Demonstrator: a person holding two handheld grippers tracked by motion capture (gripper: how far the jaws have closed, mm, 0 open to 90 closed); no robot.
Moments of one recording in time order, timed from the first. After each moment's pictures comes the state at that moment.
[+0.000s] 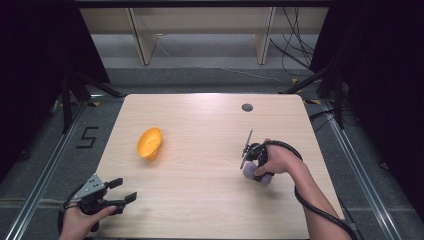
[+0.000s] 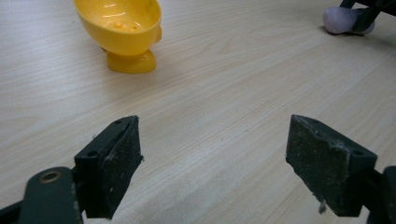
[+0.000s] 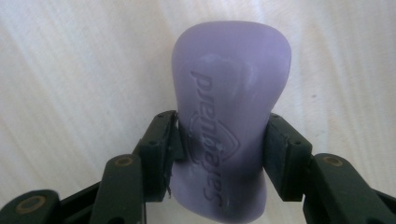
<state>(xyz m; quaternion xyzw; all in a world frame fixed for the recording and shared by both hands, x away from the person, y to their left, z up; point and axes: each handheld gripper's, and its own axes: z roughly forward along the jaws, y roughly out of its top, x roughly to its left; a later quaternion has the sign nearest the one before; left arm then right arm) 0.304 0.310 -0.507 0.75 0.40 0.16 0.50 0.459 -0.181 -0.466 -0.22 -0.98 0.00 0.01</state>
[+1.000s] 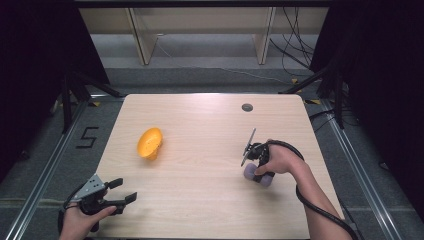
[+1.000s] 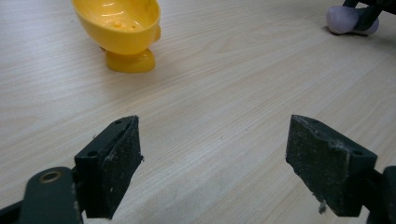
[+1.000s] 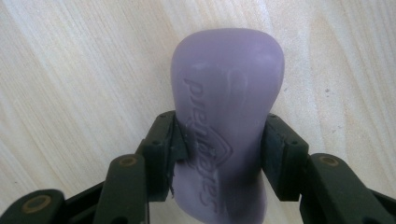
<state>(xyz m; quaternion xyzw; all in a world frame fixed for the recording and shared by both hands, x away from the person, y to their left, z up) 0.304 0.310 -0.507 0.75 0.40 0.16 0.50 0.458 -0.185 -0.466 -0.25 -0.97 -0.02 0.04</state>
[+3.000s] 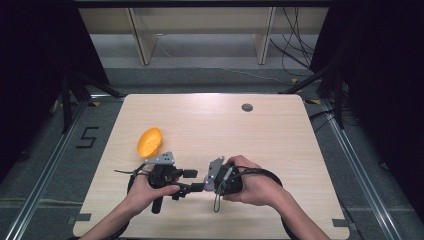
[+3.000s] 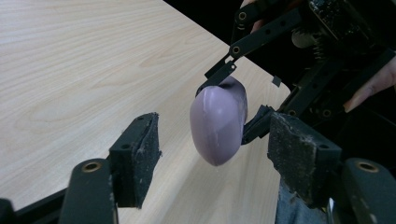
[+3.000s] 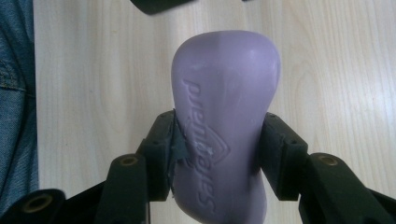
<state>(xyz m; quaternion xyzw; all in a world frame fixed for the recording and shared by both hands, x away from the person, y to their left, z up) 0.356 0.134 -0.451 0.78 0.29 -0.08 0.55 0.352 -0.086 -0.409 -0.03 -0.98 -0.17 -0.12</state>
